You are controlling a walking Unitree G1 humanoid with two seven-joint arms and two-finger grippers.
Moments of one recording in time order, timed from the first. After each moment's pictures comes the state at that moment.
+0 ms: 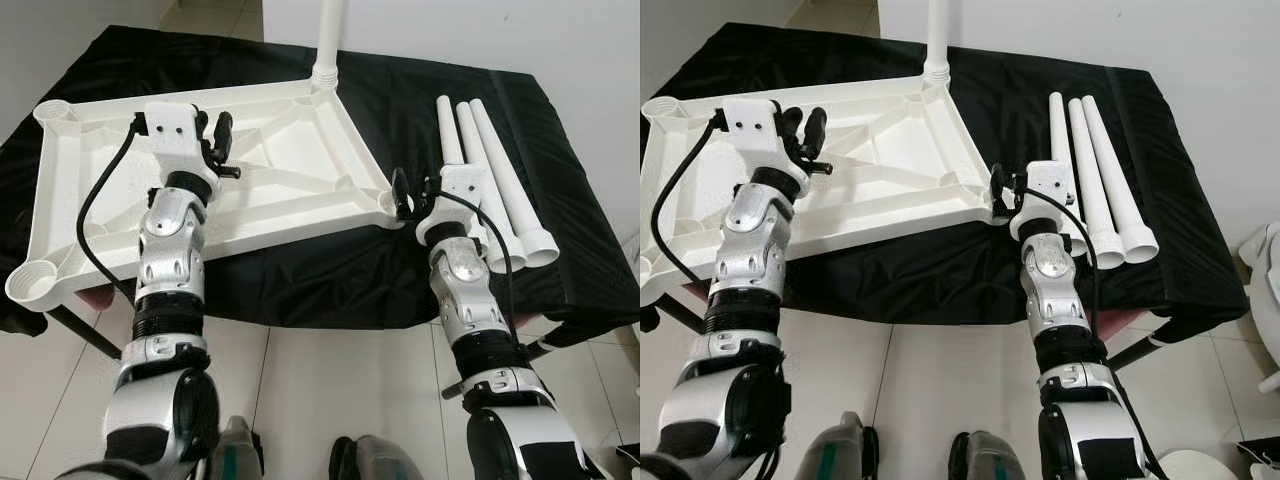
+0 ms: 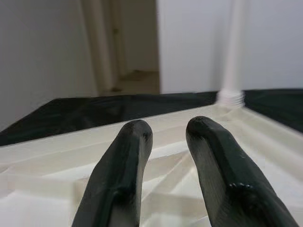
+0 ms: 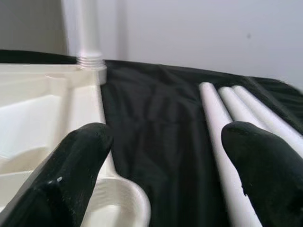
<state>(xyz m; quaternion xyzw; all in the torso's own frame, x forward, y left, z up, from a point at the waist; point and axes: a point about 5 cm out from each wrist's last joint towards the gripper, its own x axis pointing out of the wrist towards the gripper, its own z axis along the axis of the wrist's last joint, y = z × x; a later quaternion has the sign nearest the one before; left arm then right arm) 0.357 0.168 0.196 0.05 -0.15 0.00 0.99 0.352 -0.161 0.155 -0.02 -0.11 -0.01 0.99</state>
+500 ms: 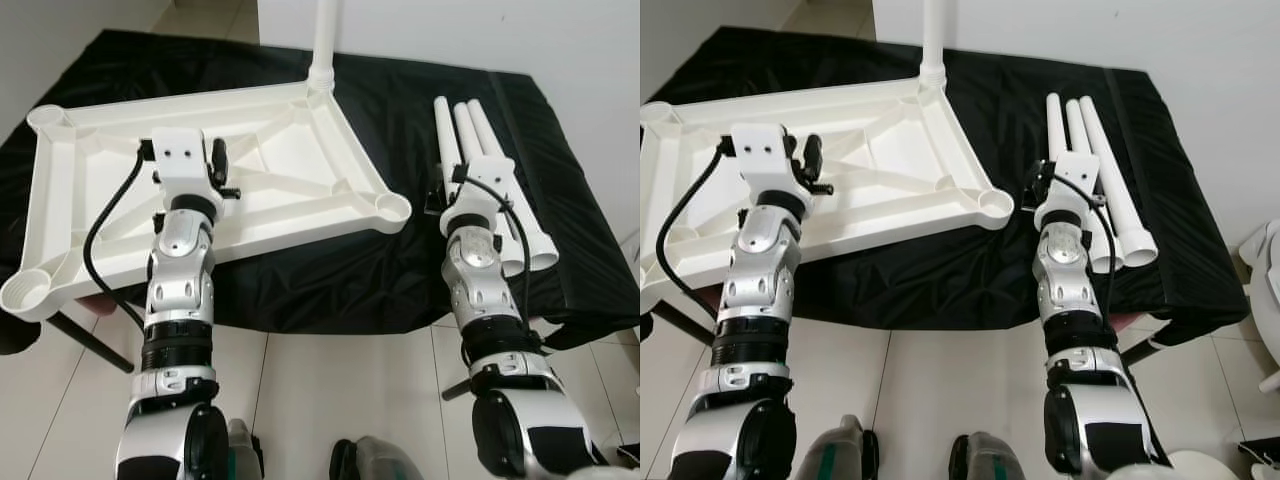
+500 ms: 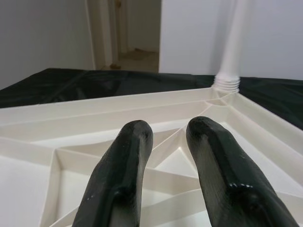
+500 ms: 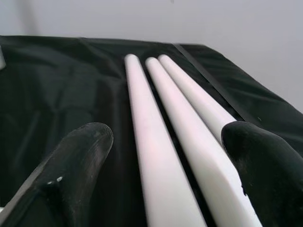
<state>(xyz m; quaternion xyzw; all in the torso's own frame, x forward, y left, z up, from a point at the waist) 0.347 0.153 0.194 0.01 -0.11 0.00 0.99 0.366 -0.188 0.160 -0.01 -0.04 -0.16 0.99</state>
